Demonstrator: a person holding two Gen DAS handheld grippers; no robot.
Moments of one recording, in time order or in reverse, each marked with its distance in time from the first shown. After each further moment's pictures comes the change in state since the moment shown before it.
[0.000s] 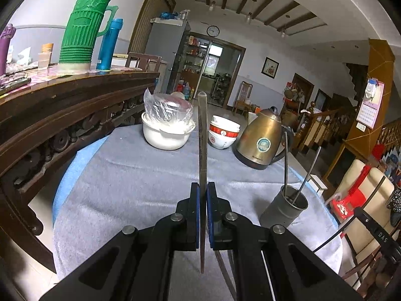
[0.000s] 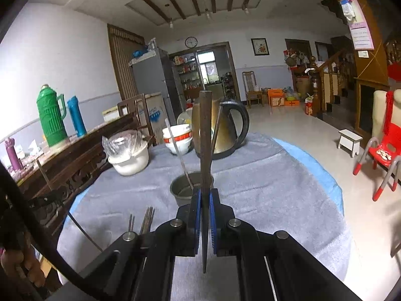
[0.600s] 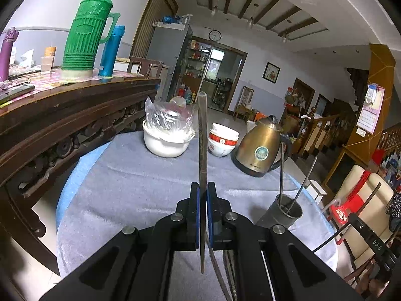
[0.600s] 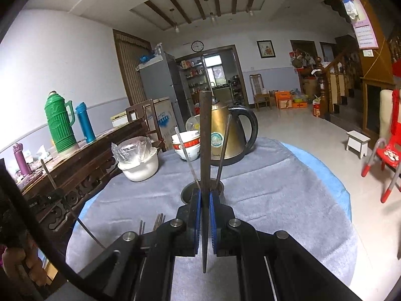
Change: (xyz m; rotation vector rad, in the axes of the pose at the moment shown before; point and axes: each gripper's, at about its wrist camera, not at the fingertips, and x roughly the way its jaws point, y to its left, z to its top) left arm -0.013 -0.005 0.011 -0.018 -0.026 -0.002; right arm -0.003 0.001 0.006 0.010 -0.016 0.057
